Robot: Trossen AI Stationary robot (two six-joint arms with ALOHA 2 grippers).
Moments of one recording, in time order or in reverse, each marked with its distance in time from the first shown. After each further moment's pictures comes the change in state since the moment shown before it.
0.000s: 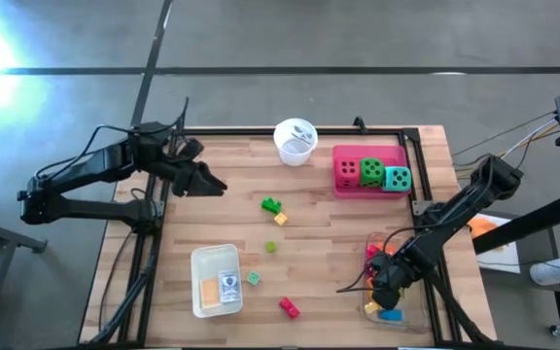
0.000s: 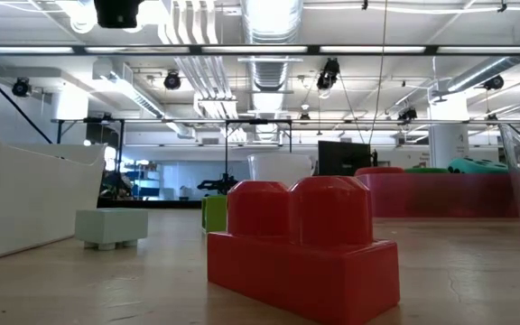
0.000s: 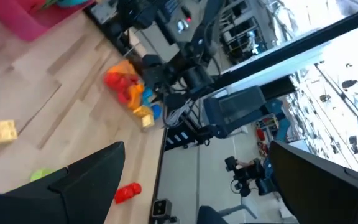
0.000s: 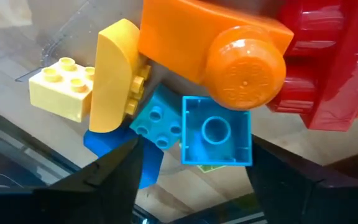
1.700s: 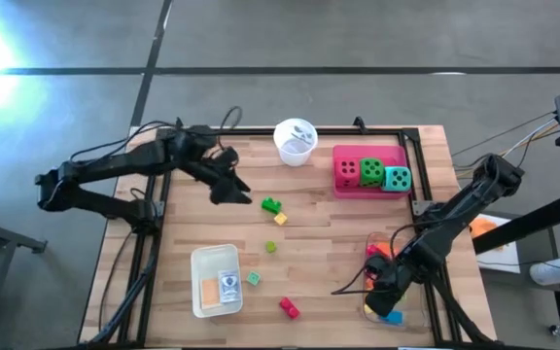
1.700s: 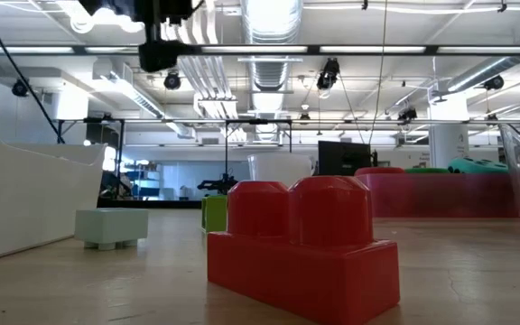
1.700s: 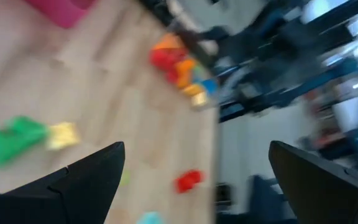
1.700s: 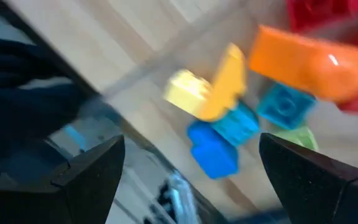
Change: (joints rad) left arm 0.008 0.284 0.019 -0.004 0.014 0.279; right arm 0.002 -0.022 0.202 -0.037 0.113 0.035
